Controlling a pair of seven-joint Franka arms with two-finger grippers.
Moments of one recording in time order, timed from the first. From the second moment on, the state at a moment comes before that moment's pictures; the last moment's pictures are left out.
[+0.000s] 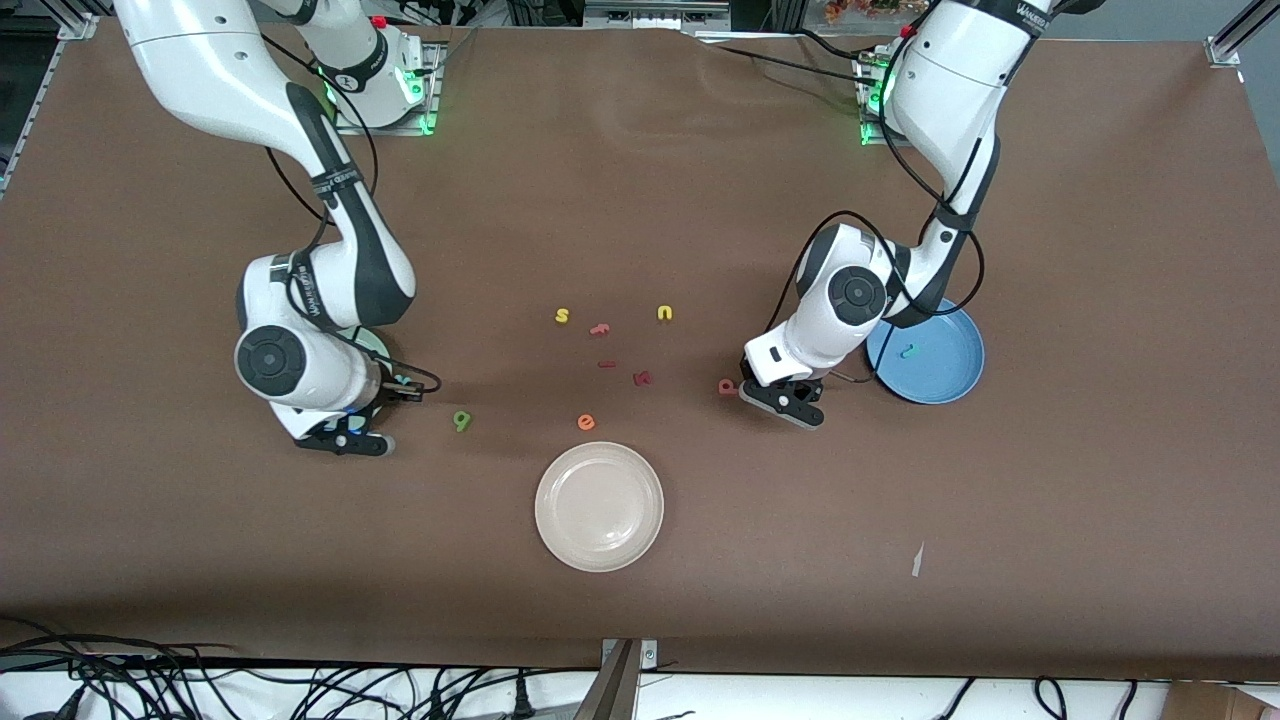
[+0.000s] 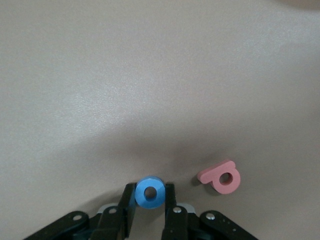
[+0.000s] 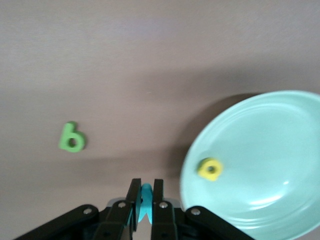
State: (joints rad) left arm -0.44 0.64 -0.04 -1.88 -0.18 2.65 0.08; right arm 0.27 0.60 -0.07 -1.66 0.02 2.09 0.27
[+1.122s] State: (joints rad) left arm -0.04 0.21 -0.04 -2.28 -0.16 2.36 0.43; right arm 0.23 0.60 -0.06 -1.68 0.09 2.10 0.28
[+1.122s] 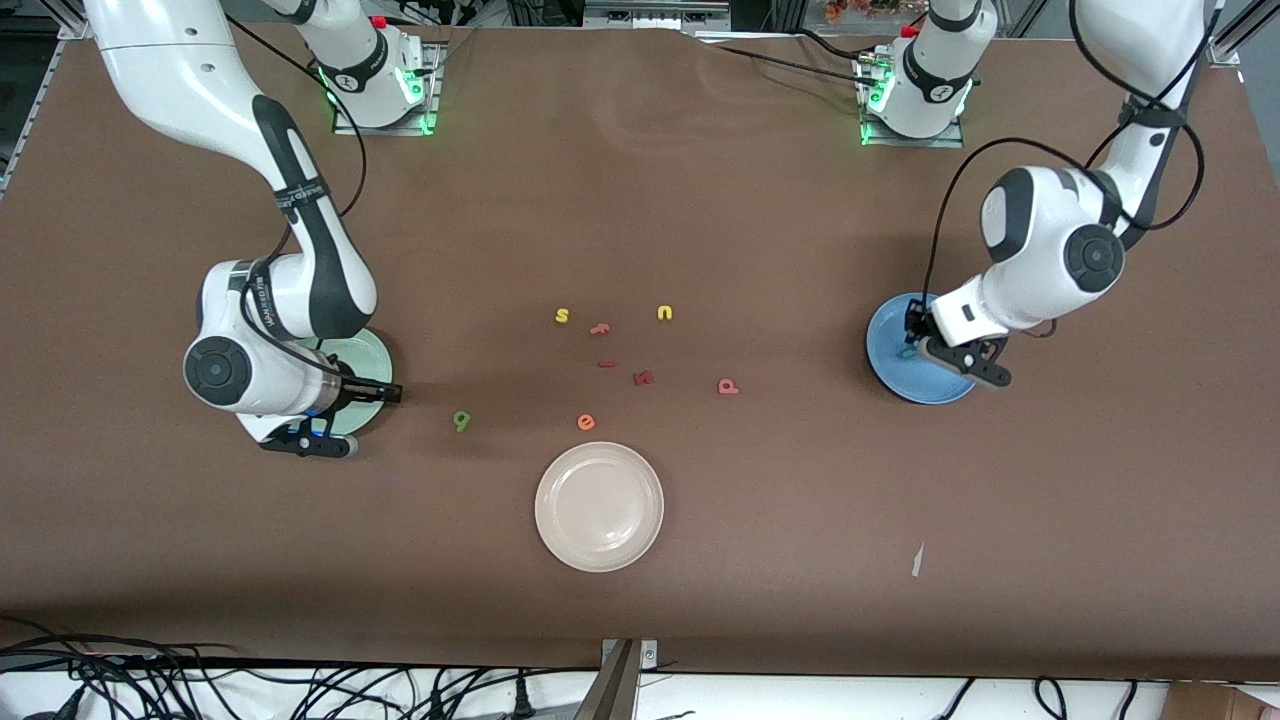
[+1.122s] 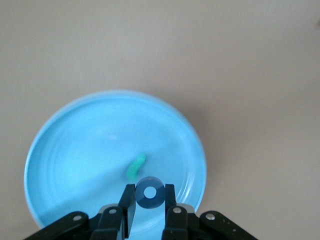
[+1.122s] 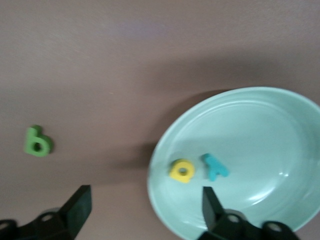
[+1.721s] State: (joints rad) left arm -0.02 0.19 -0.06 -2.31 -0.16 2.39 0.43; right arm 0.34 0.65 -0.05 -1.67 0.20 2.24 0.58
